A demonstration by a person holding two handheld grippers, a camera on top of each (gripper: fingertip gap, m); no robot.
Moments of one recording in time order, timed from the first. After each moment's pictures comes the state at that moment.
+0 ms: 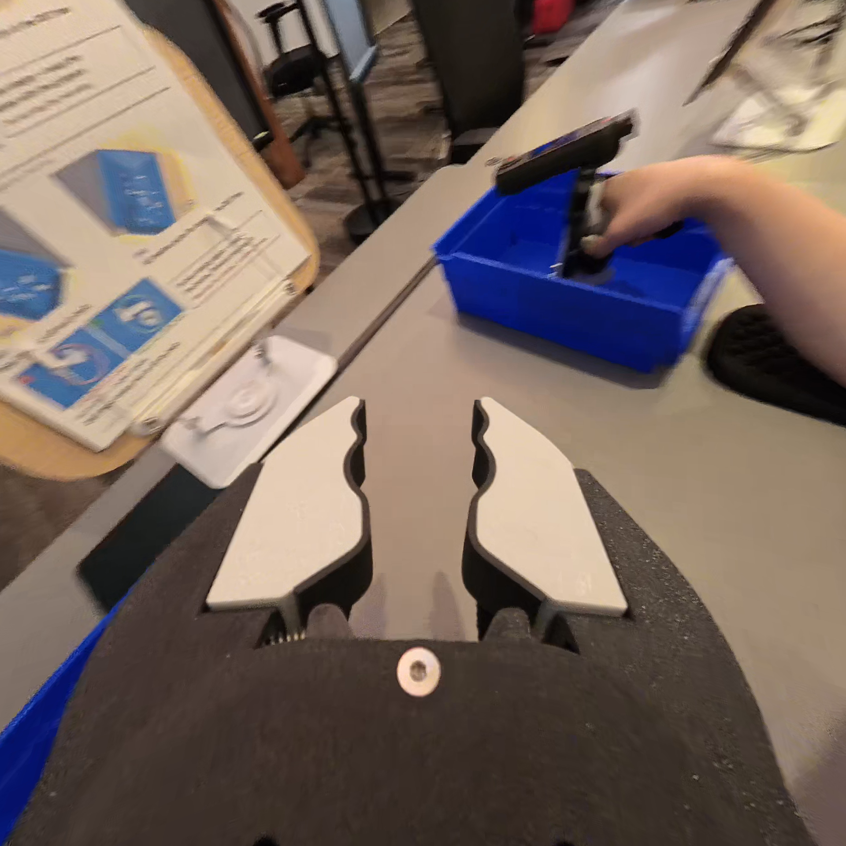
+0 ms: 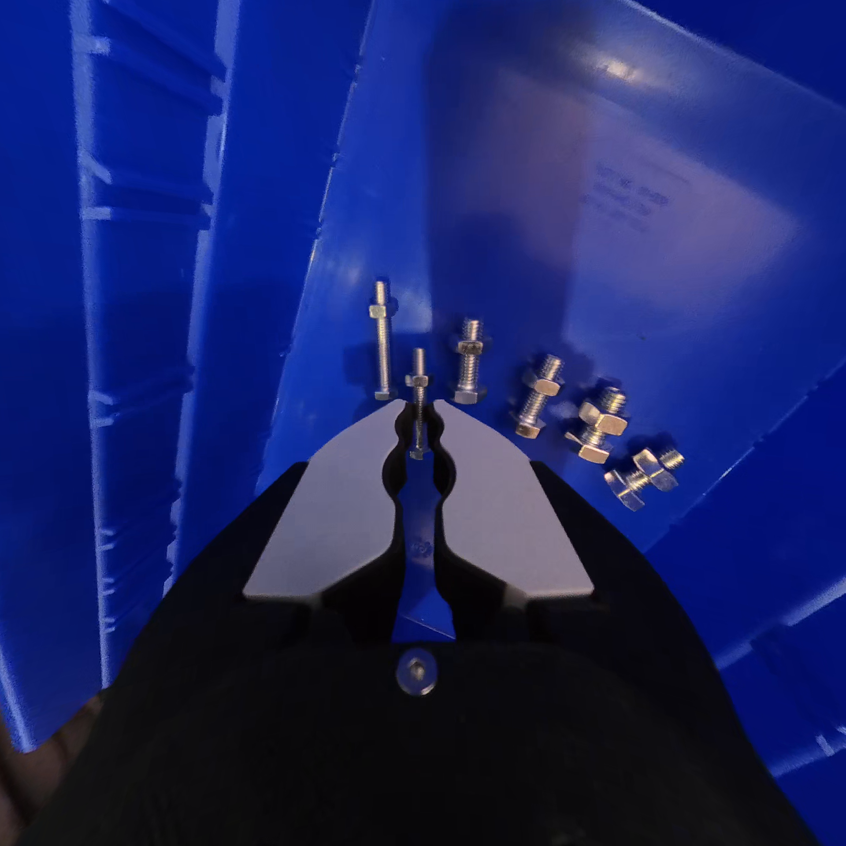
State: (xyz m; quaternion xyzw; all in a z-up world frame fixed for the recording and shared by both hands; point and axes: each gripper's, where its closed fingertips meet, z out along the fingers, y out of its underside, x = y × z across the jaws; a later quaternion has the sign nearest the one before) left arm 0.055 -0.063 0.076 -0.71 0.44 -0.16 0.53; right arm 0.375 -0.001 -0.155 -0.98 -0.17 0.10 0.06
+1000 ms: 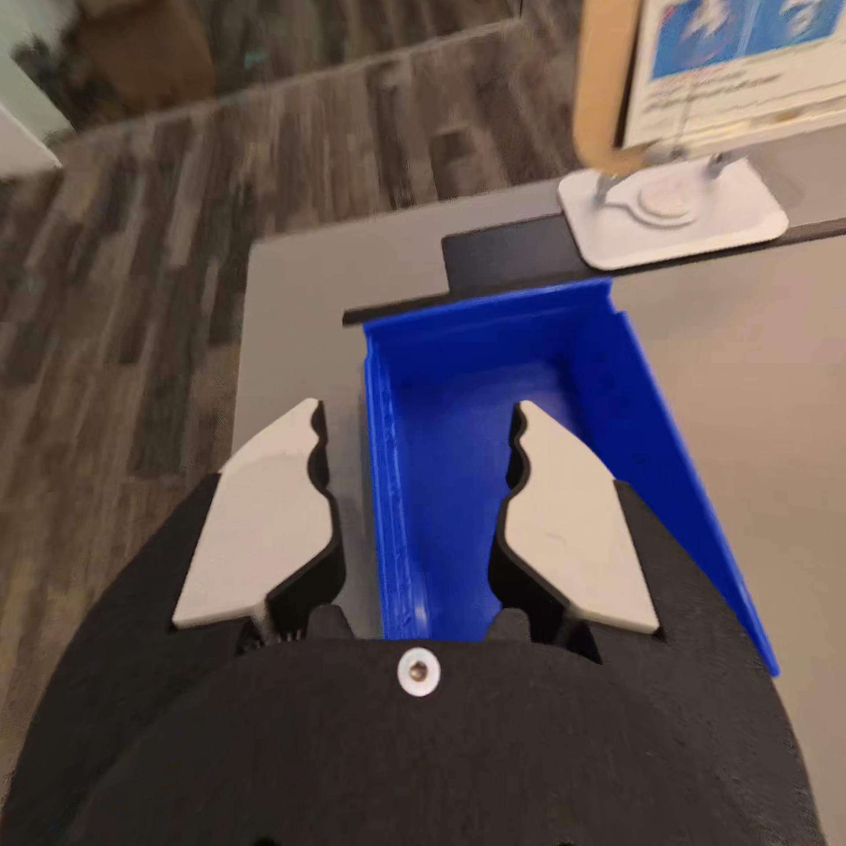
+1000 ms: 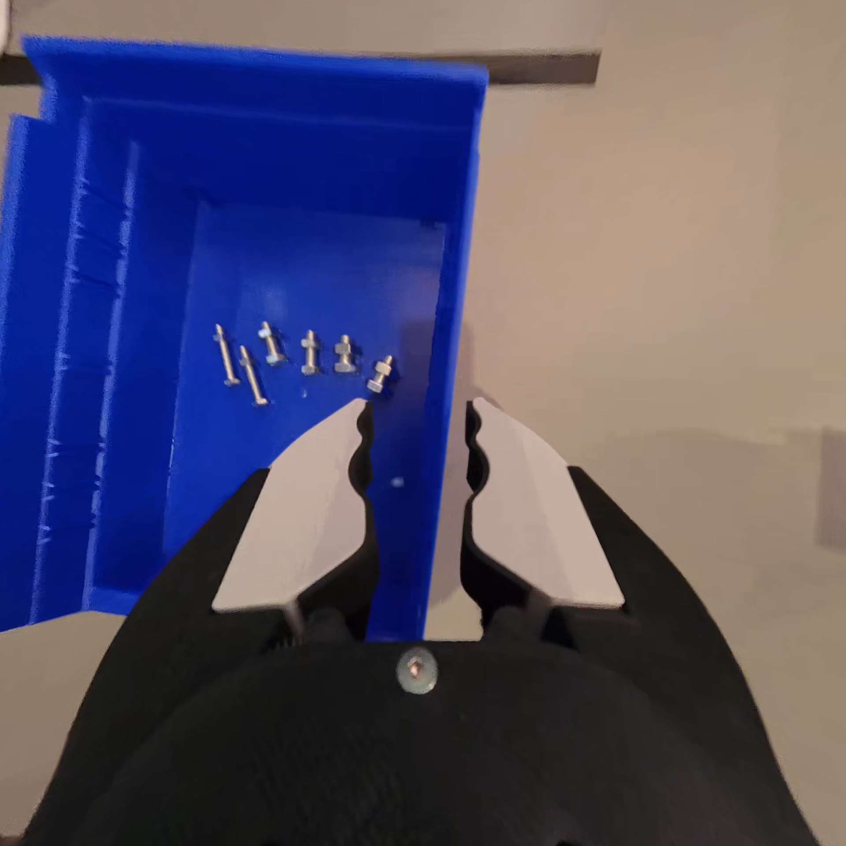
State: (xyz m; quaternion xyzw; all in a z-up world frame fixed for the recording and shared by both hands) left arm -0.246 -0.025 0.066 -0.88 0.07 0.04 0.46; right arm 0.500 -0.007 -0.049 -0.96 -0.03 0.04 0.29
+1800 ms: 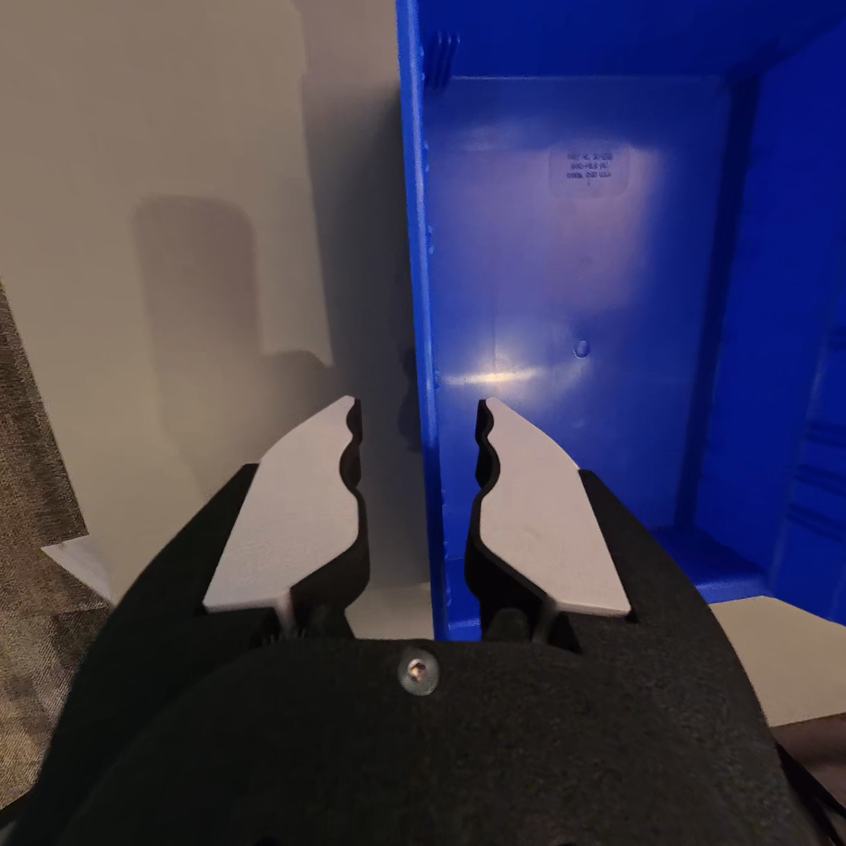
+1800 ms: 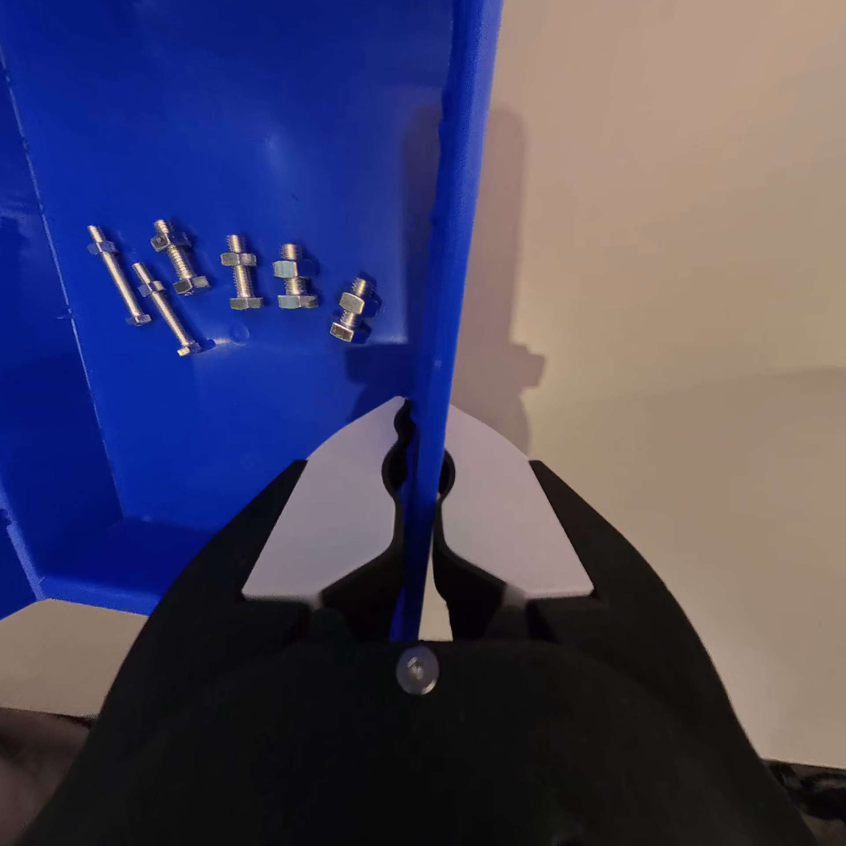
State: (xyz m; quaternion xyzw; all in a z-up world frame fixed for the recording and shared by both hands) left arm -0.294 -0.041 -0.094 -0.98 0.01 -0.06 0.17; right arm 0.497 -0.025 -0.127 -0.99 0.00 0.06 0.11
